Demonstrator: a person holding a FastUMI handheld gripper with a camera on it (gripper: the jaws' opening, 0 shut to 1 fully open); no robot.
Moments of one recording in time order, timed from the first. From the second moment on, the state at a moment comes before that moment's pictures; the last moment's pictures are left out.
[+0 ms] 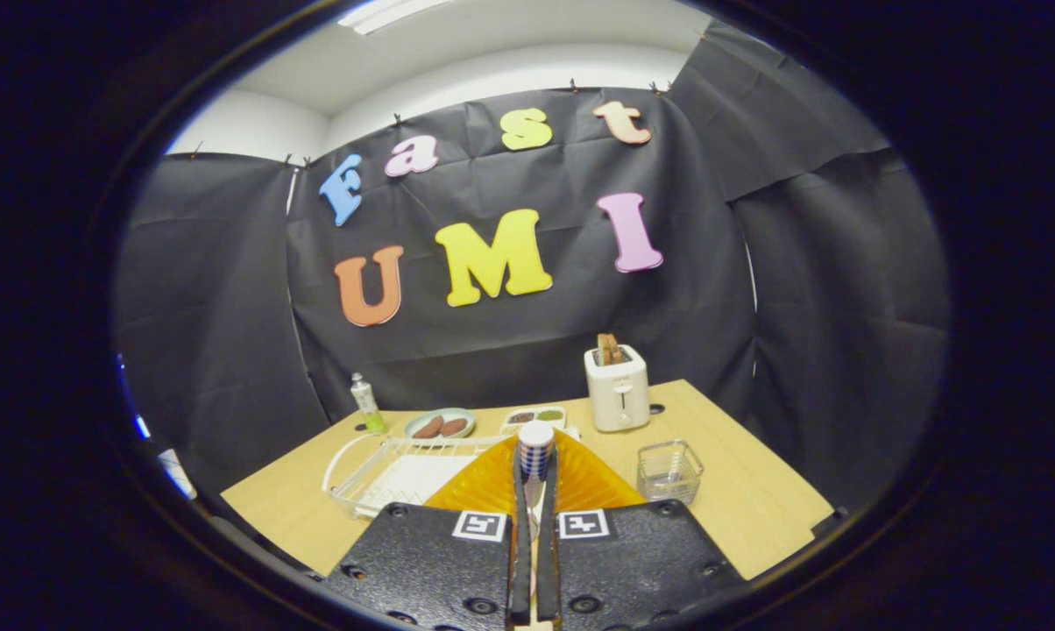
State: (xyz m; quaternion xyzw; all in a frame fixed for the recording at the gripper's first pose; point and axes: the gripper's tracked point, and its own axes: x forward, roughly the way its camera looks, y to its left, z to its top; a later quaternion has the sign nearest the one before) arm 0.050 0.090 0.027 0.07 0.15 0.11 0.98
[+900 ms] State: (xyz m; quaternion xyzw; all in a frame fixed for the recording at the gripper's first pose) arm 0.036 0.187 -0.058 0.03 0.19 0.13 0.97
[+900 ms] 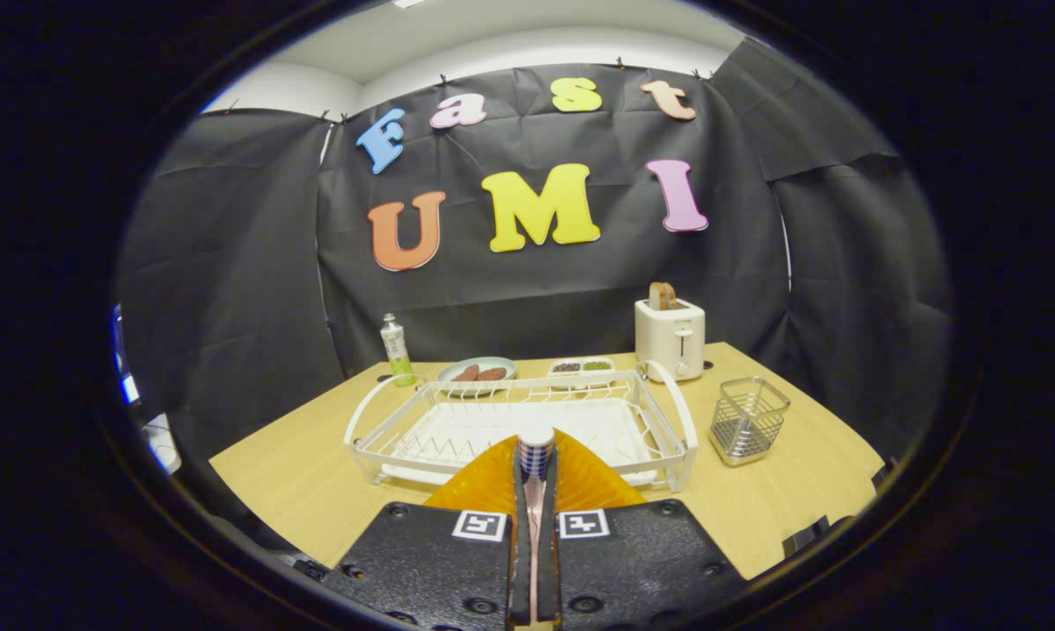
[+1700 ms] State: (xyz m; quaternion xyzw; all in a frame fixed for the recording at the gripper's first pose) arm 0.037 0.187 -0.074 0.05 0.21 0.12 0.97
